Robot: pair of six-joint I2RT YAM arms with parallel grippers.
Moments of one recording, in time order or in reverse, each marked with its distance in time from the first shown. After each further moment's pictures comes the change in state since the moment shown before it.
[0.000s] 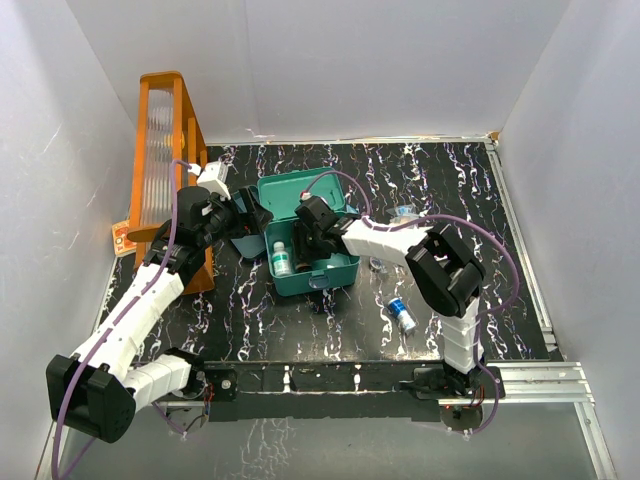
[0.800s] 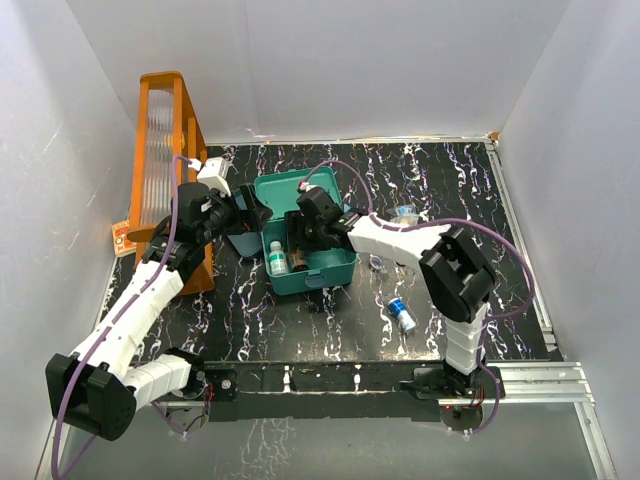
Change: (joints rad) left arm 0.000 0.013 0.028 -0.017 -0.002 0.040; right arm 0.000 -0.050 0.020 0.020 -0.039 -0.024
